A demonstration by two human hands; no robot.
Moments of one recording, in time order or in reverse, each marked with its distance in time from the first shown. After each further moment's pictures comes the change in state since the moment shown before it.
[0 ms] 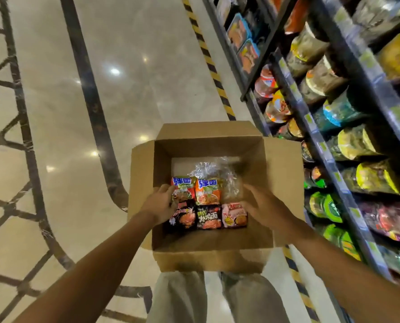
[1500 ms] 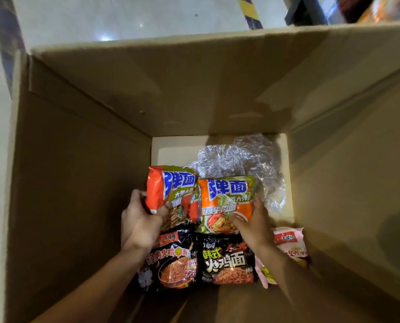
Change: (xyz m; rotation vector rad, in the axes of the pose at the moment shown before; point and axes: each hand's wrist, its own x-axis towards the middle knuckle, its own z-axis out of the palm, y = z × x) left_hand 0.315 -0.119 0.275 -0.747 0.383 -0.487; right_hand 0.367 0.172 0.369 0.682 0.163 0.407
